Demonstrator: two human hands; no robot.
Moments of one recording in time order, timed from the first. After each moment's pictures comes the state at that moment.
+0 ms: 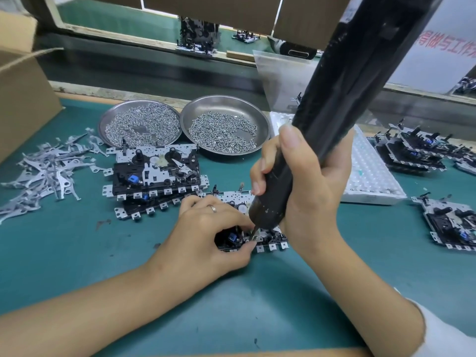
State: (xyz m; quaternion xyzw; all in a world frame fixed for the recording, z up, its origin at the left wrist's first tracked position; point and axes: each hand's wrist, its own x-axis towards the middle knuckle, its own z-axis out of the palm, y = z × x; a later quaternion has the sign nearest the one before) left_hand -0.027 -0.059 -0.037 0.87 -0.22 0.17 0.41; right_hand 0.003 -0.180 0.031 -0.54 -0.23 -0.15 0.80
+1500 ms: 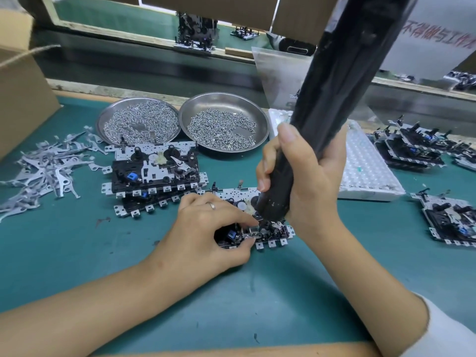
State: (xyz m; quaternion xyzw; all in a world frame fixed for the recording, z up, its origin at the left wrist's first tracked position) left_hand -0.030 -0.059 -0.035 0.87 -0.20 0.16 0.42; right_hand 0.016 -0.189 0.024 -0.56 -0.23 -0.13 0.79
